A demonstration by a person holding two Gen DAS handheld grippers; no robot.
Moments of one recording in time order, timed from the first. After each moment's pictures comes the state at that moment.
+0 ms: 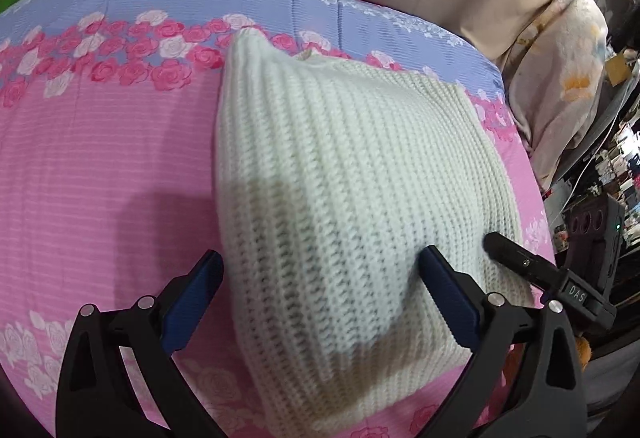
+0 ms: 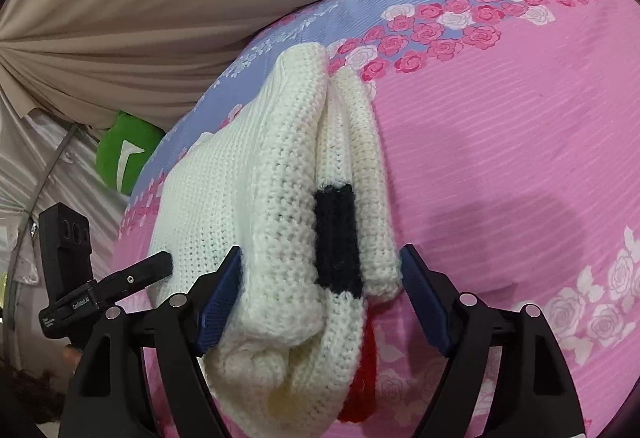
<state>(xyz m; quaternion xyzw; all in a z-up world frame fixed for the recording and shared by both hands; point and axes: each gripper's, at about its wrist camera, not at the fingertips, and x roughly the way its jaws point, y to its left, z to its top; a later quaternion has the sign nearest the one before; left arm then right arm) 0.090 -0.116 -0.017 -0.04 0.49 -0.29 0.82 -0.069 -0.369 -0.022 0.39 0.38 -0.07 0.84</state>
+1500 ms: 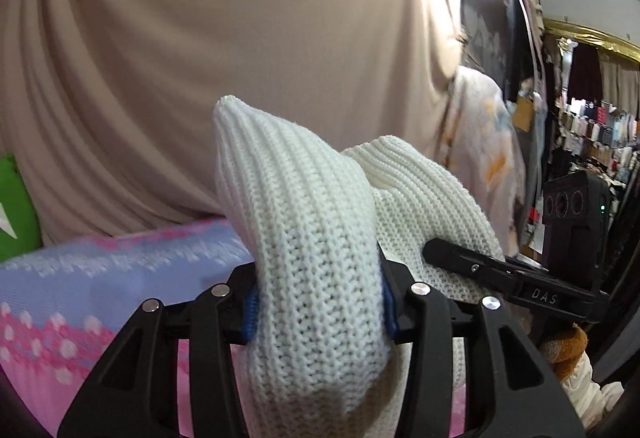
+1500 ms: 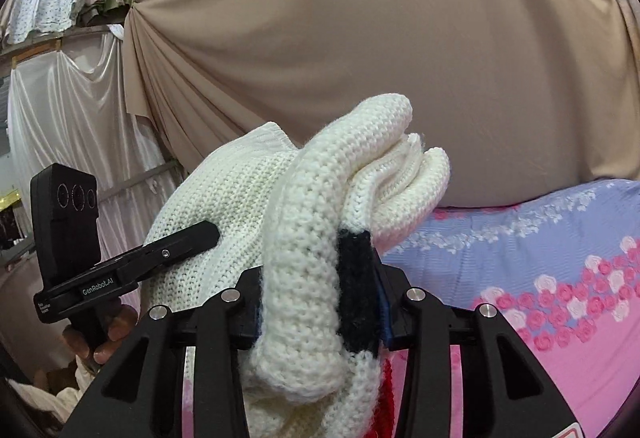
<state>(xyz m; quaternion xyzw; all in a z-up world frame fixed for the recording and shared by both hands) 0.092 -0.052 0.206 0.02 0.16 -0.38 0.91 0.021 -0.309 0.182 0.24 0.14 0.01 0.96</state>
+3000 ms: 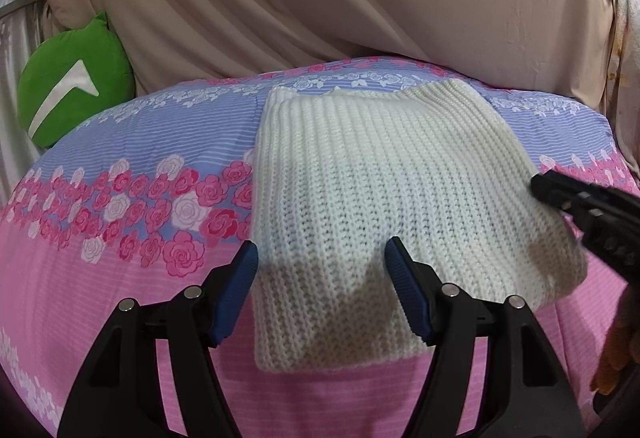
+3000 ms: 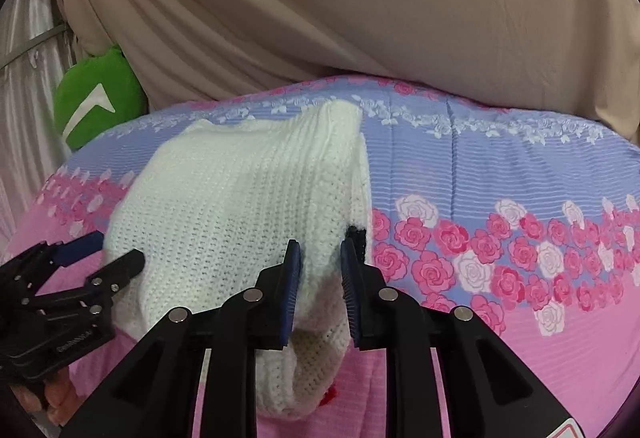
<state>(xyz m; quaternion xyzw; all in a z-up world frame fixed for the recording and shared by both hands) 0.201 -0.009 0.009 0.06 0.34 -0.13 0.93 0.142 -0.256 0.054 0.12 0.34 -0.14 0.92</state>
